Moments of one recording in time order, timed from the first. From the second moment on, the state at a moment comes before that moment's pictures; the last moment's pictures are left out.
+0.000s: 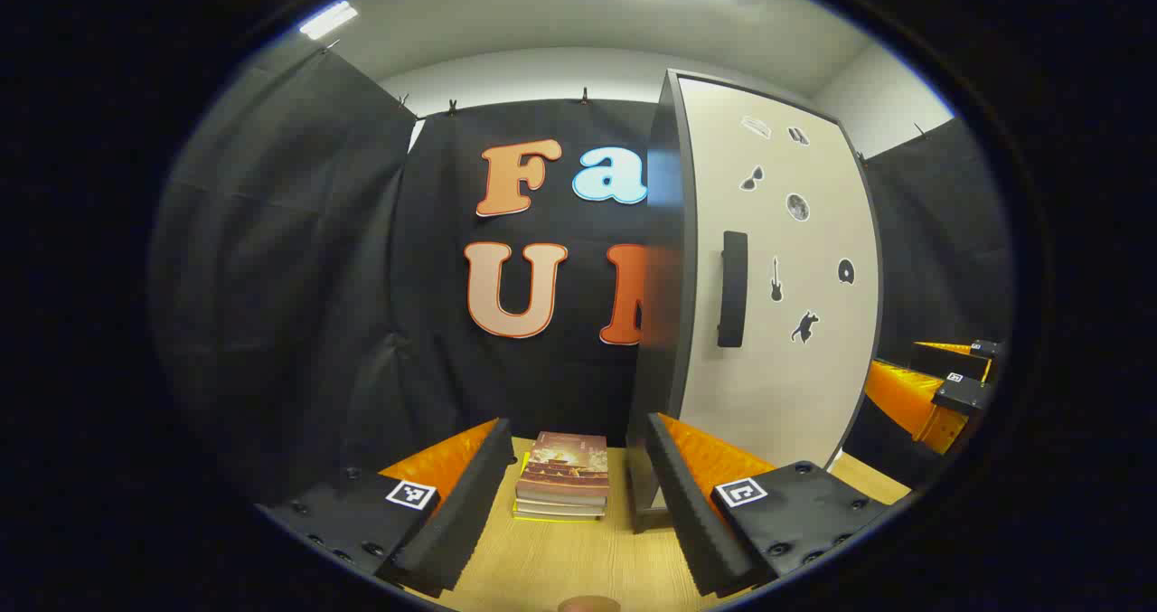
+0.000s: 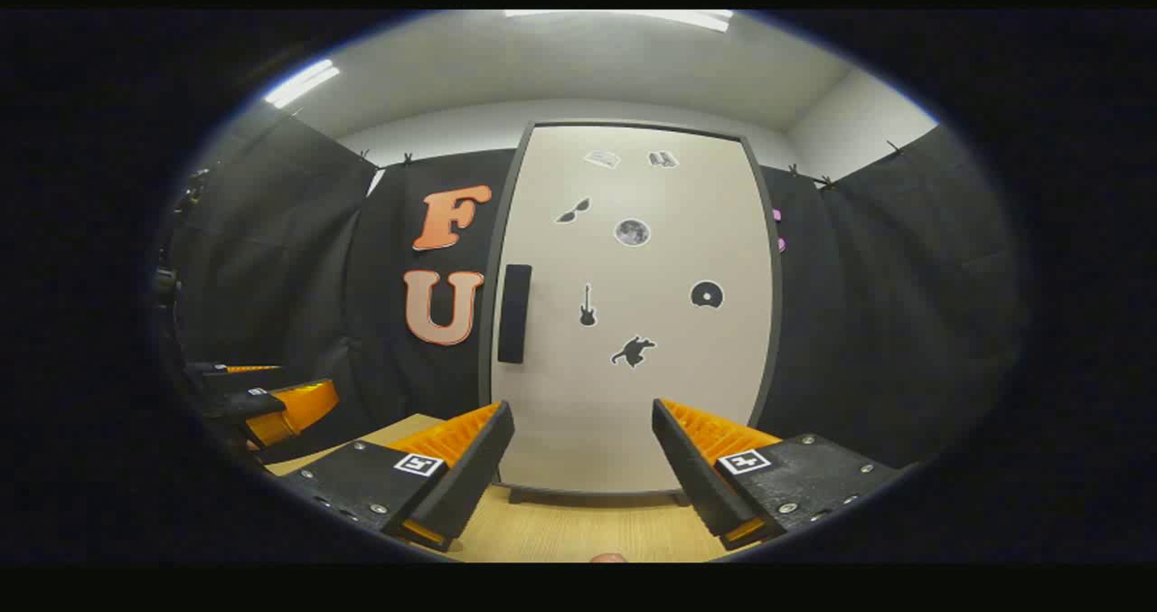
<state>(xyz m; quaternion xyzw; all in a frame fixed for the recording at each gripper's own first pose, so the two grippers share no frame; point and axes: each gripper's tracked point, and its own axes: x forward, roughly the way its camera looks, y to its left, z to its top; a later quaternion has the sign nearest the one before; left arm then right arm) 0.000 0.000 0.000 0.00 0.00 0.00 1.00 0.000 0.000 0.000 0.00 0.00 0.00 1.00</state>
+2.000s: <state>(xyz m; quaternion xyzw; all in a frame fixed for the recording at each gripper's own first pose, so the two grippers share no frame) 0.088 0.071 -0.022 0.01 0.02 -0.02 1.00 0.193 0.078 0.011 0.03 0.01 -0.01 1.00</state>
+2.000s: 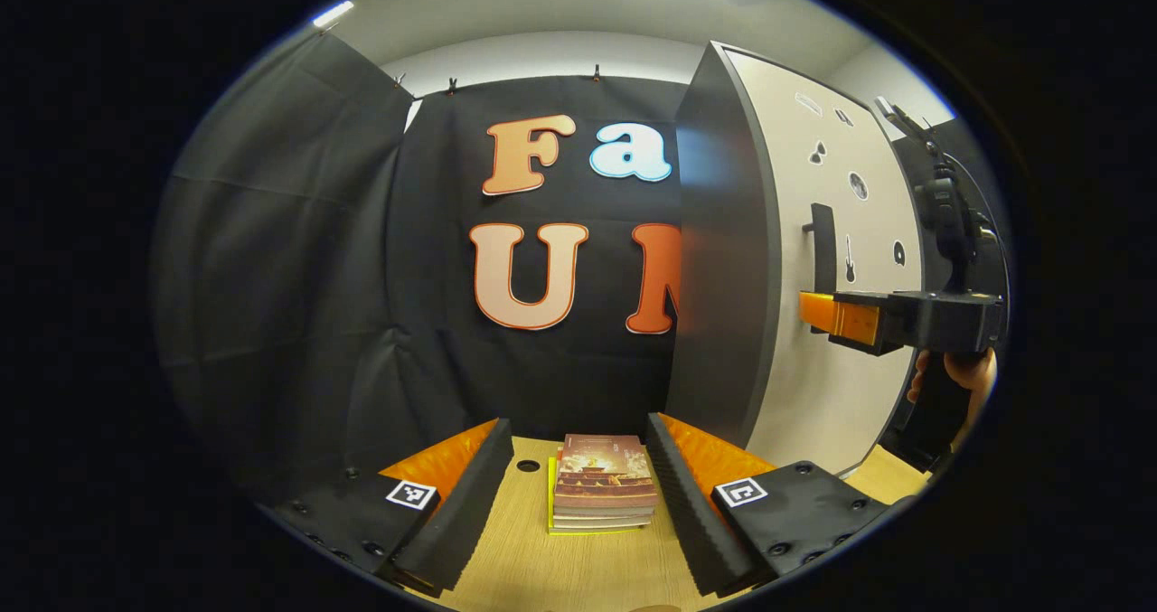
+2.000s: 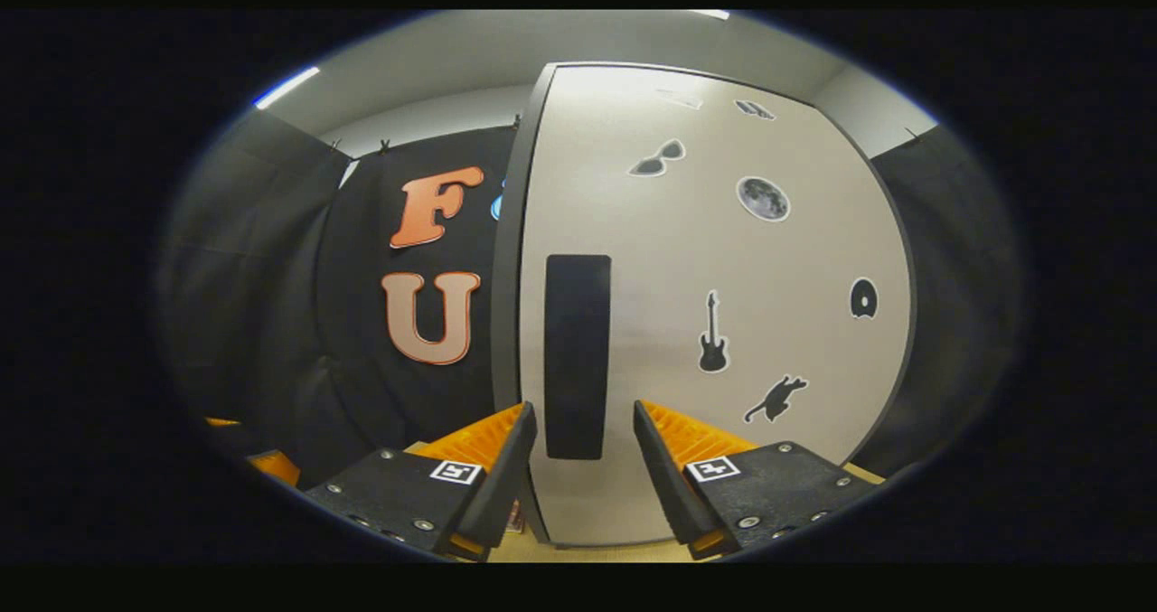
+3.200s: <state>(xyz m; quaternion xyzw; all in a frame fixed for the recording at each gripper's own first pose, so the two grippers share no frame) 0.020 0.014 -0.024 0.00 0.03 0.01 1.00 0.108 0.064 0.030 0.07 -0.02 0.04 1.00</state>
